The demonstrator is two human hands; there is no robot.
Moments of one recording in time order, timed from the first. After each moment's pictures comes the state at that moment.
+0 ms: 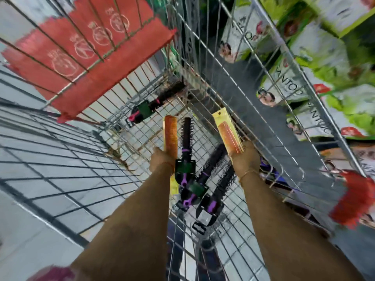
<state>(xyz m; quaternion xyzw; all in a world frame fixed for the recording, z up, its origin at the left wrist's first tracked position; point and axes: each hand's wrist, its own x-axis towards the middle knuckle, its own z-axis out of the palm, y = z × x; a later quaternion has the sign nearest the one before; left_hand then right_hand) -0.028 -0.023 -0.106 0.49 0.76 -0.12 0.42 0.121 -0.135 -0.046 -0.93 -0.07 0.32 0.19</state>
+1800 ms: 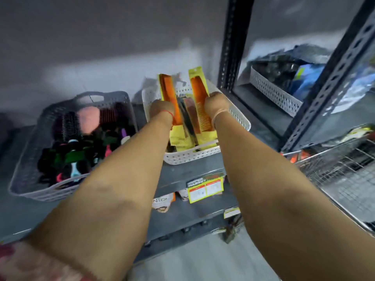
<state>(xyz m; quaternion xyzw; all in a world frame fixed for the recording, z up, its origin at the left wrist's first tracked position) 0.383 -0.545 0.322 0.86 0.16 -0.02 0.48 0.334 -0.664 0.340 -0.82 0.27 -0.11 0.49</state>
